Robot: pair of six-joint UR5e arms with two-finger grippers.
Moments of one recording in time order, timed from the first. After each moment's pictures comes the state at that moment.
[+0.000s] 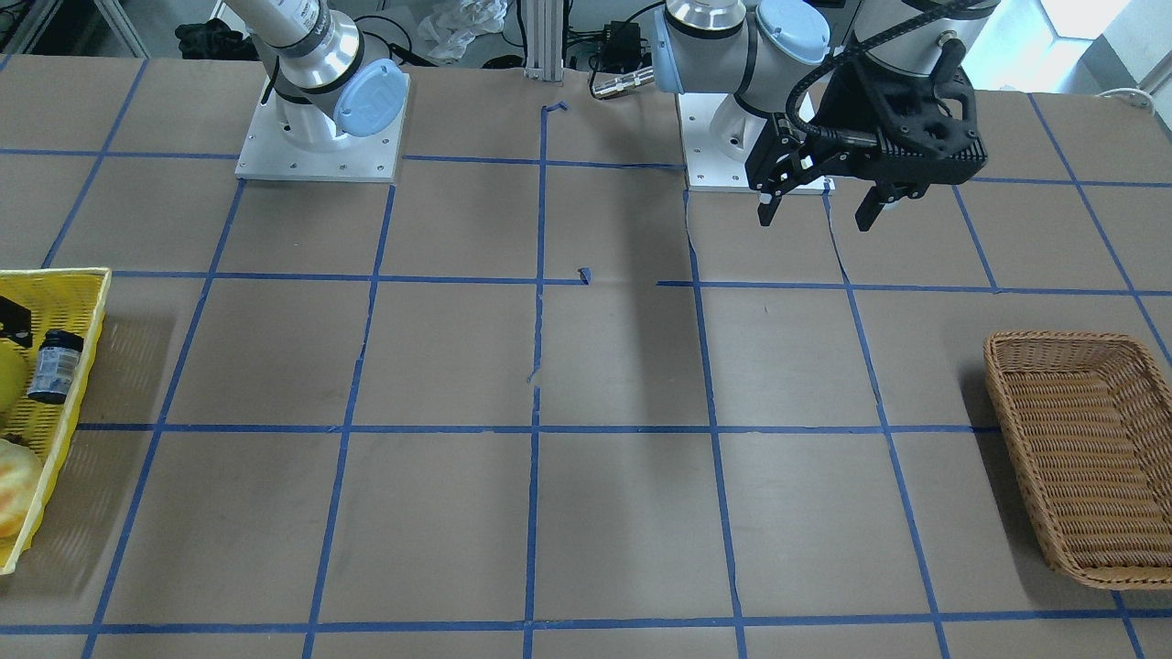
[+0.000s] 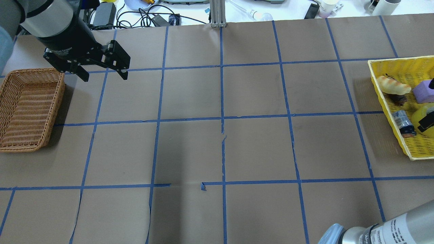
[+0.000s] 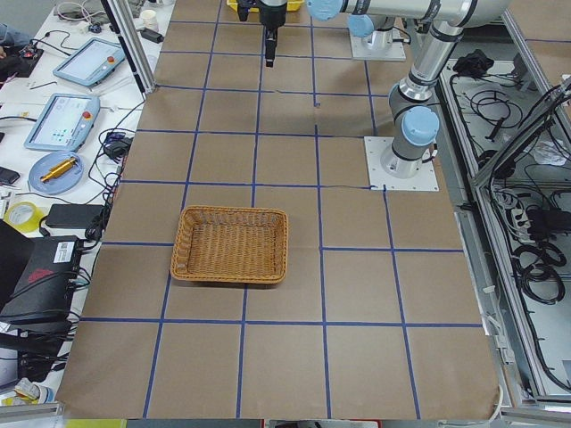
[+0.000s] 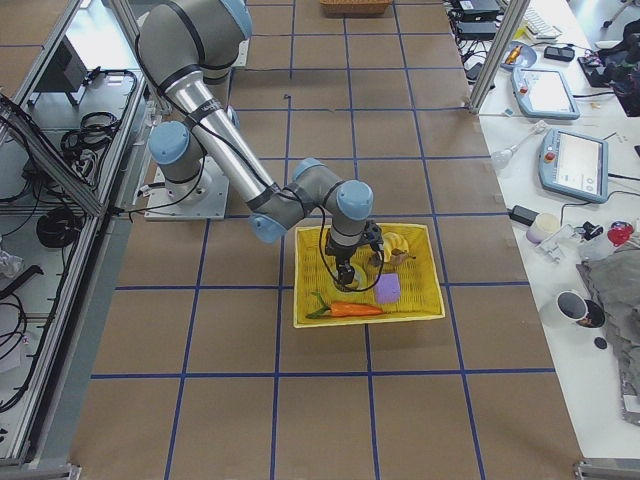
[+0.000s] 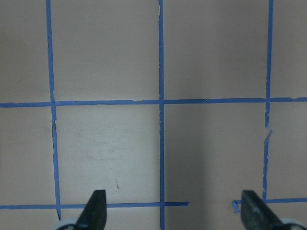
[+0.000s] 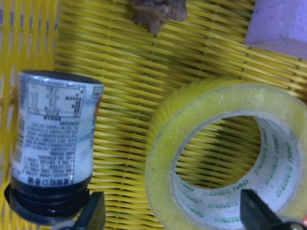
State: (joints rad) left arm -1.54 -1.52 -1.55 -1.57 1.54 0.04; right arm 0.79 -1.18 1.85 -2.22 -1.69 -1.05
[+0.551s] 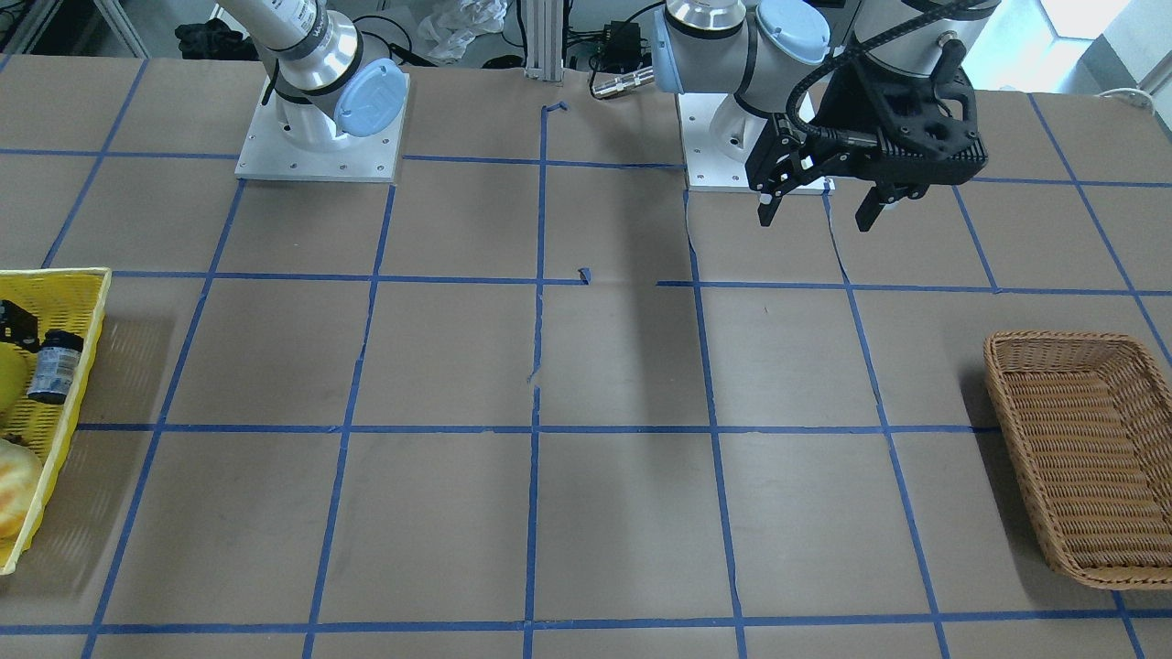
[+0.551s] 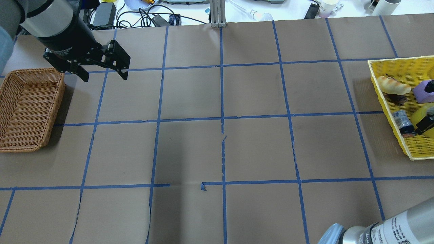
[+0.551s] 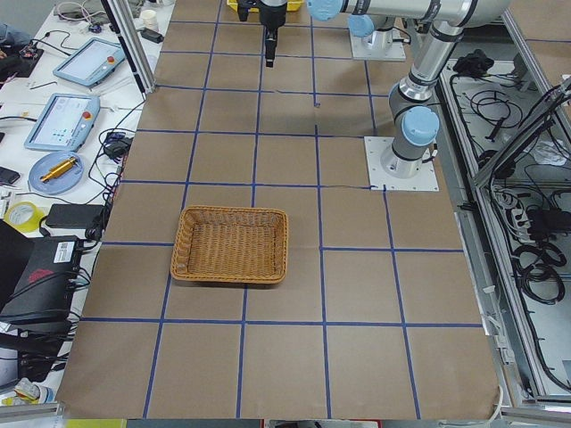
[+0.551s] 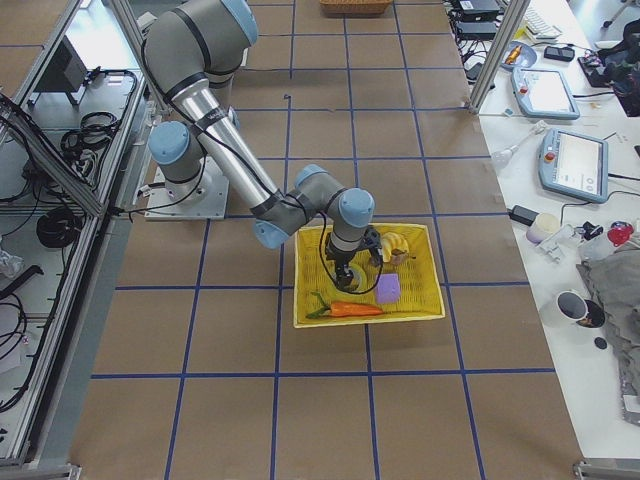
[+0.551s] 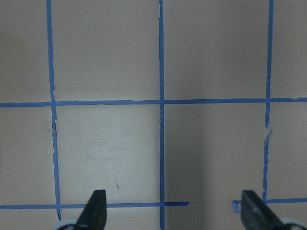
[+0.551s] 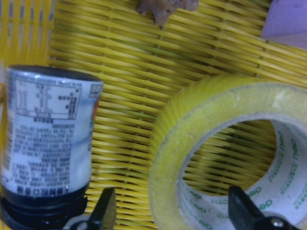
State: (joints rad) left arm -1.54 -1.52 -1.55 -1.57 1.54 0.04; right arm 0.79 -1.16 1.85 -2.22 -1.70 -1.05
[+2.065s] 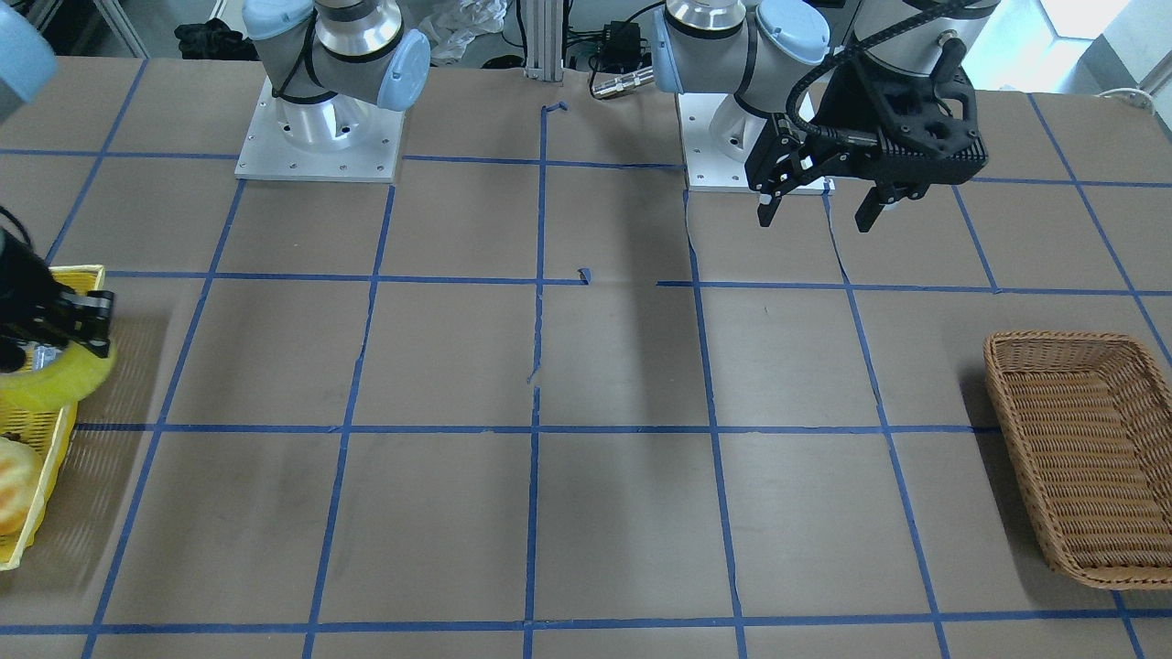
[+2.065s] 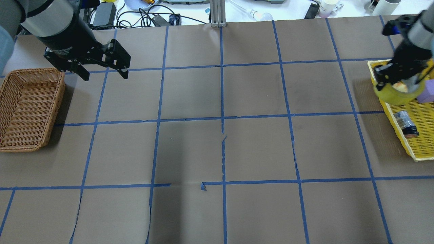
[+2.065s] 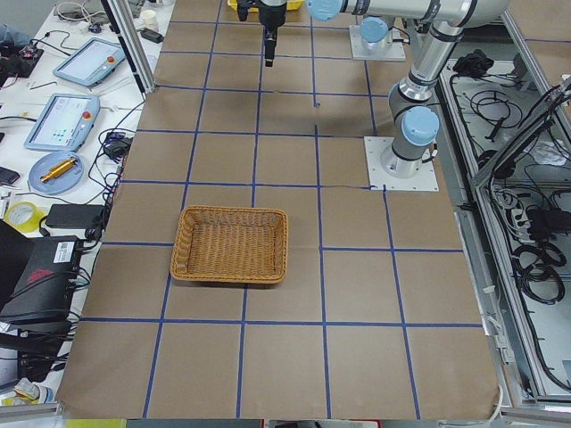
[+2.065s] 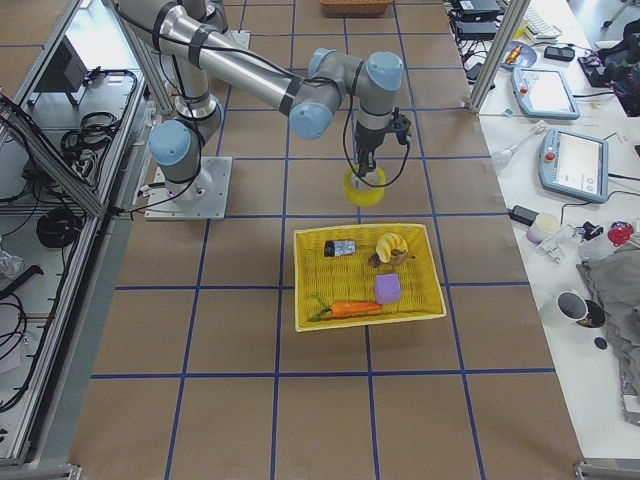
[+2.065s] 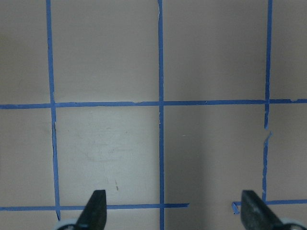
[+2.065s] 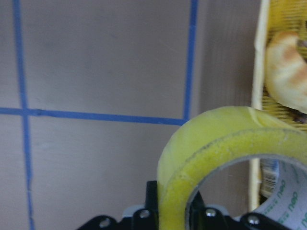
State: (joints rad) left arm -1.54 -1.52 -1.55 -1.56 1.54 0.04; right arm 1.30 -1.38 1.69 -1.85 -1.61 -0.33
